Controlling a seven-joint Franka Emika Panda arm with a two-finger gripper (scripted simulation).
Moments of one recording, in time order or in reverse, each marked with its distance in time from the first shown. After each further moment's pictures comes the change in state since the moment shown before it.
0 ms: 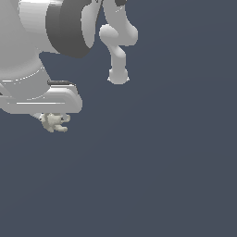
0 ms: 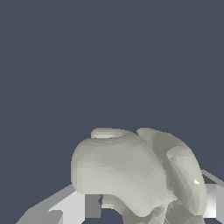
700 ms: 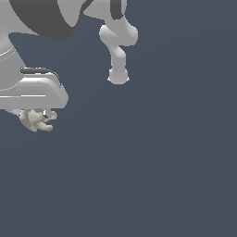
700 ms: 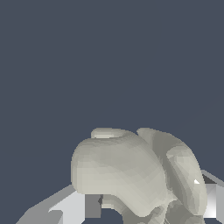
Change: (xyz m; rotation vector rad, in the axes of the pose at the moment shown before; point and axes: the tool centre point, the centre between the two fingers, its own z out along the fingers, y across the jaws) arm 0.025 0.020 -0.044 0.000 0.000 0.000
